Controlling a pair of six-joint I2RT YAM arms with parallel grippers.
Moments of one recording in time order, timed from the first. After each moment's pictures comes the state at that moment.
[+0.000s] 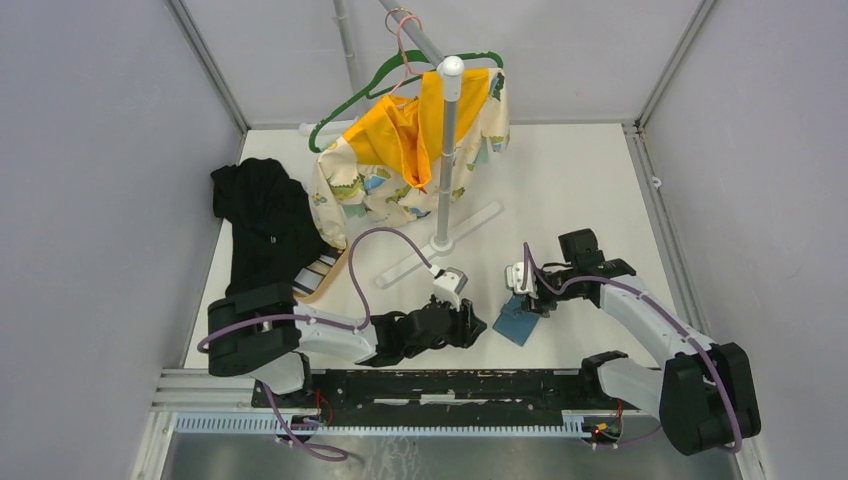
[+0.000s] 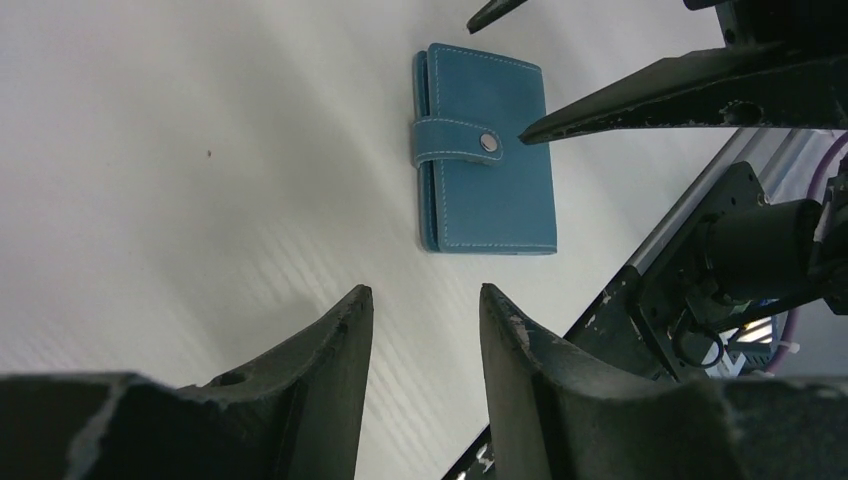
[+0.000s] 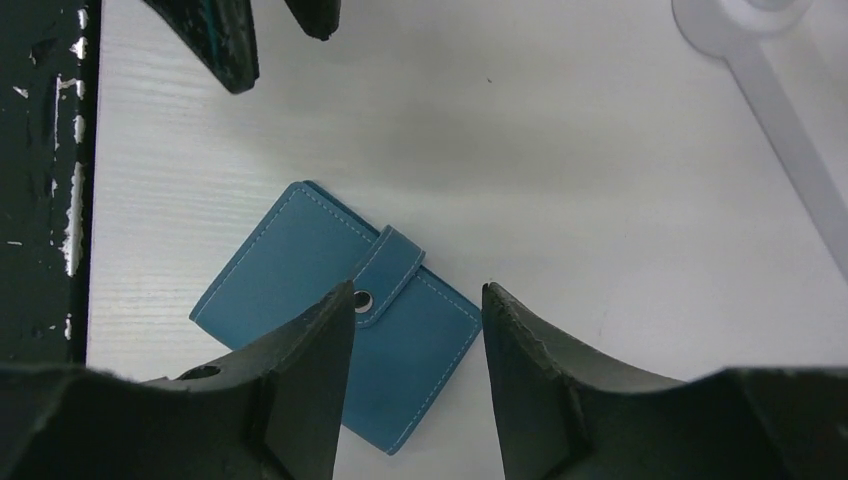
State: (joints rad) left arm -1.32 1.51 0.50 0.55 -0.36 -0.72; right arm 0.24 1.09 0.56 -0.62 -0.85 -1.31
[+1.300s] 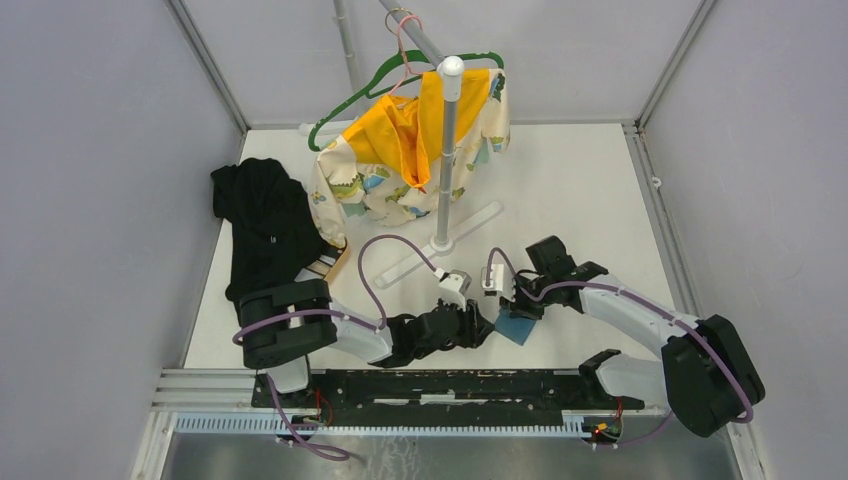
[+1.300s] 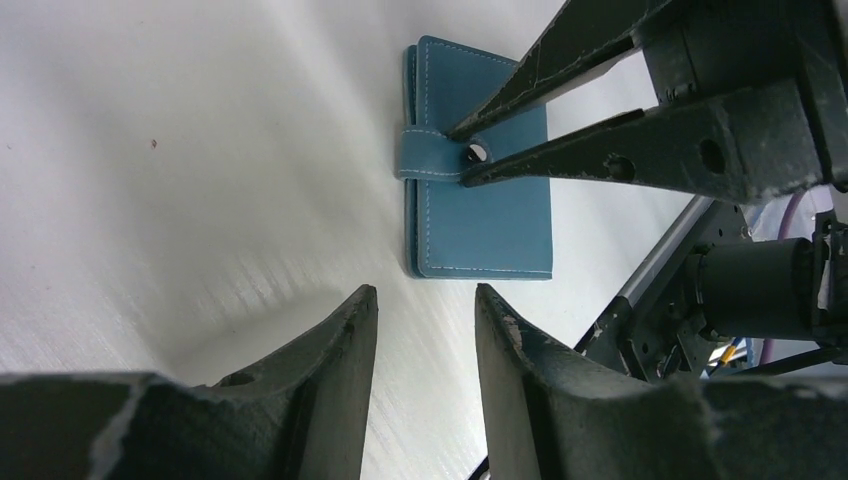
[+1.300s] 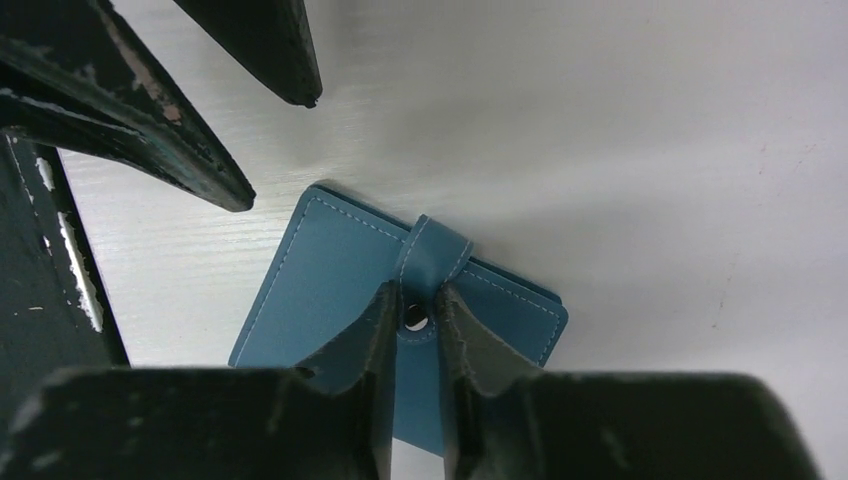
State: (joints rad) left arm -1.32 1.70 0.55 0.71 -0.36 -0.82; right arm 0.49 1.19 0.54 -0.49 -0.49 -0.85
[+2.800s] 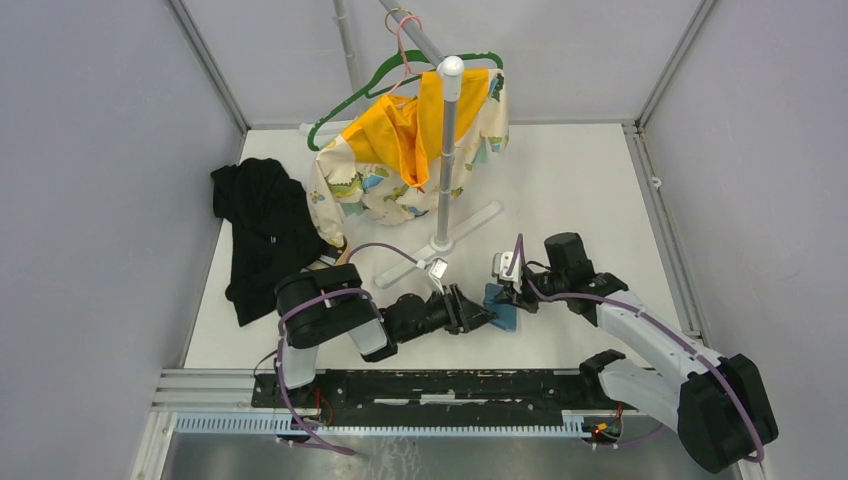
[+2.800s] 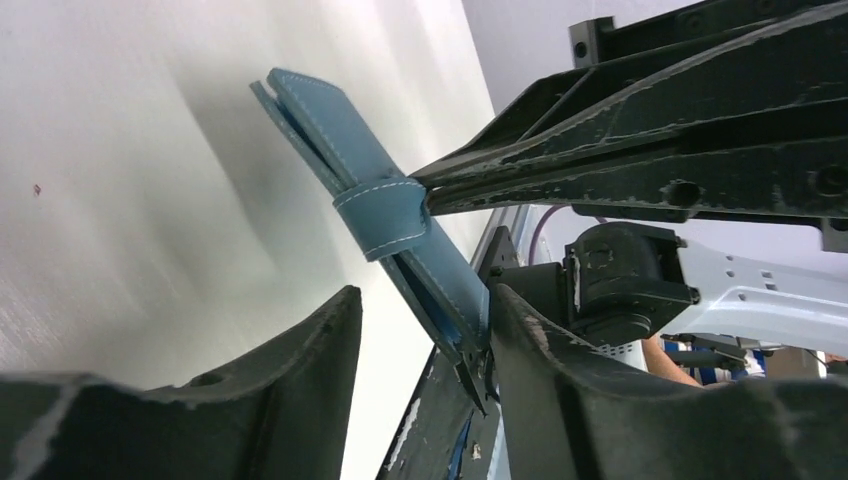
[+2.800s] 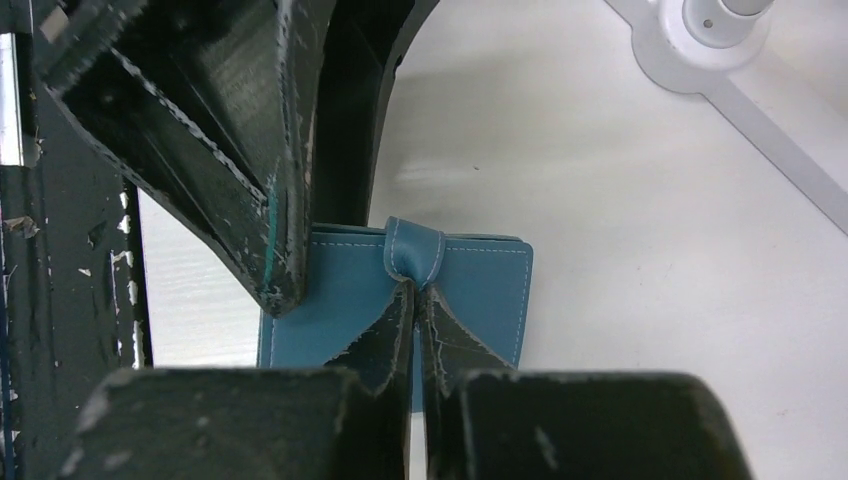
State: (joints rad) left arm -1.13 1.92 0.40 1.41 0.00 -1.11; right arm 0.42 1.02 0.49 -0.31 -0.75 -0.73
